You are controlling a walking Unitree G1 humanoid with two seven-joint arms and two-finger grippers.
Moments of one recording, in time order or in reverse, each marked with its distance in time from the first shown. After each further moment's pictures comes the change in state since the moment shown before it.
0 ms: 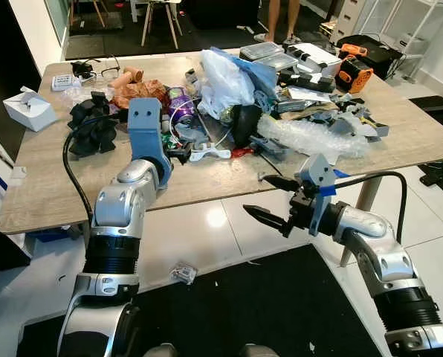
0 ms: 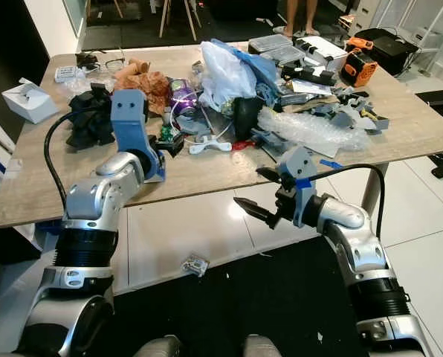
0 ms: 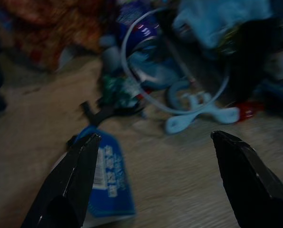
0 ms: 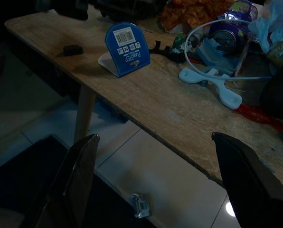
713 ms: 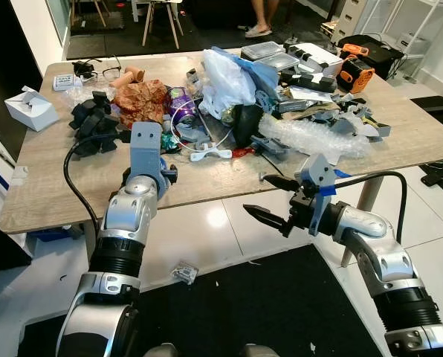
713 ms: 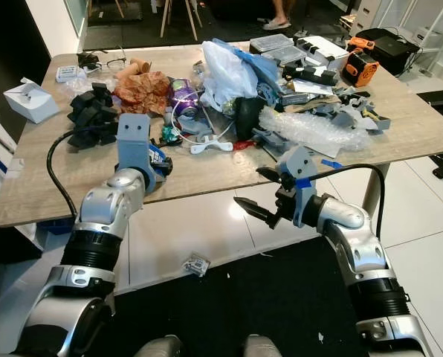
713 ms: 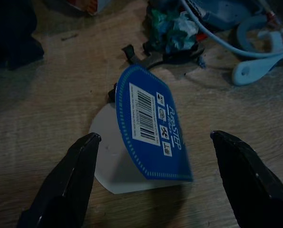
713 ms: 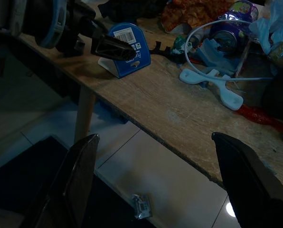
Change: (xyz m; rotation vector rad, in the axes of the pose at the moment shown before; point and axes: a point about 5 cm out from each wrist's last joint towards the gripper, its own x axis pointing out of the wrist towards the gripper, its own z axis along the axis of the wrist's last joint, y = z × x) left arm 0.010 0.011 -0.037 0.121 0.140 0.184; right arm 0.000 0.000 0.000 0.001 -0.001 -0.003
